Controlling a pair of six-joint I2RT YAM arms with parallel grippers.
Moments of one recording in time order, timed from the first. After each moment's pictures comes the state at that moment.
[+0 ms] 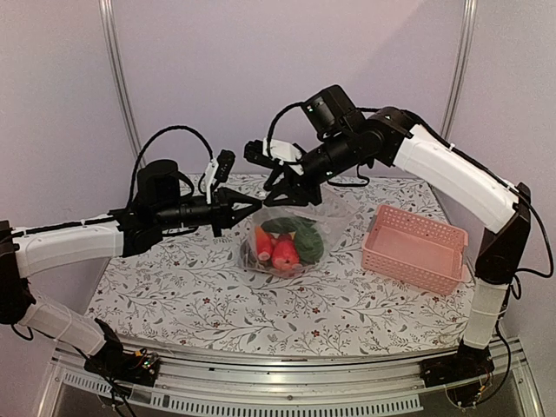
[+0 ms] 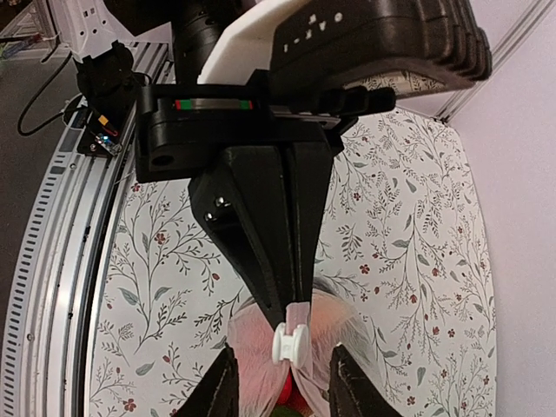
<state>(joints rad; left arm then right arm) -0.70 1.32 0.86 0.32 0.53 -0.12 0.91 1.90 2.12 -0.95 -0.39 -0.64</state>
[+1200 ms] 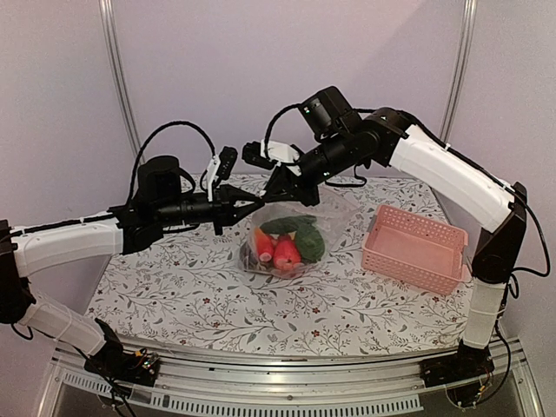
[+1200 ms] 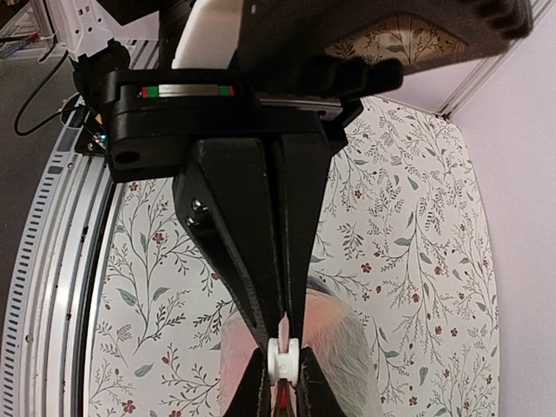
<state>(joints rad) -0.71 1.32 0.89 0.30 0.54 -0.10 0.92 1.93 2.13 -0.95 -0.39 -0.64</state>
